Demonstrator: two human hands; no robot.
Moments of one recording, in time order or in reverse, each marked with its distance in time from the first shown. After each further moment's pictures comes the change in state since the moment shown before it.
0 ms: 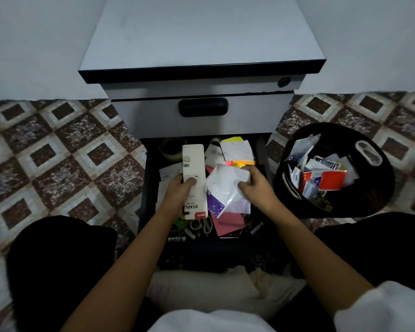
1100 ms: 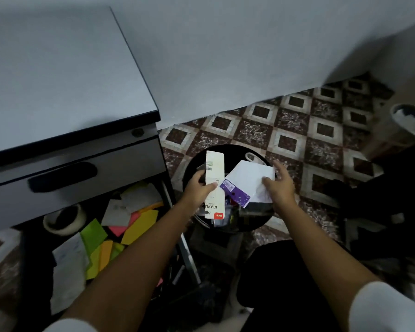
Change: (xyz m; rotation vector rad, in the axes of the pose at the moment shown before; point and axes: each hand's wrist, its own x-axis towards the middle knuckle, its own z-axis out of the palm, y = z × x) left_hand 0.021 0.059 0.279 0.316 -0.523 0.092; right_hand -0.004 0.083 -0.253 0.370 0.738 0.180
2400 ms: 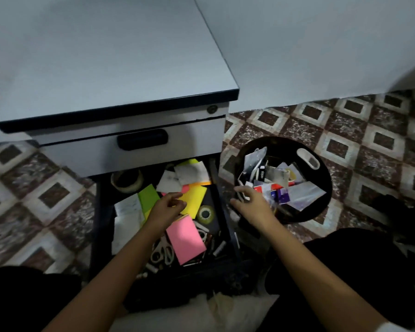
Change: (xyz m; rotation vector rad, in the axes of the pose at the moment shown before) left_hand -0.117 -0.097 -0.151 0.041 0.318 -0.051; right_hand -0.133 0.009 0.118 -0.436 -0.506 -0.124
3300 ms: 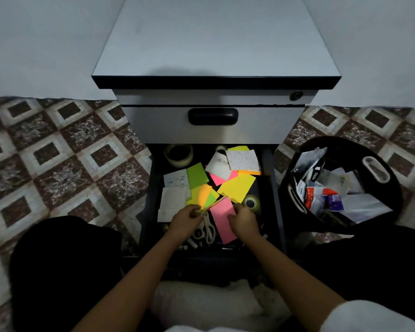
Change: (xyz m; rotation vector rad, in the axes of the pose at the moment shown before) left_hand -0.030 -0.088 -0.047 0.192 0.060 -0.151; right_hand -0.012 0.010 0.146 -0.390 -0.193 -0.012
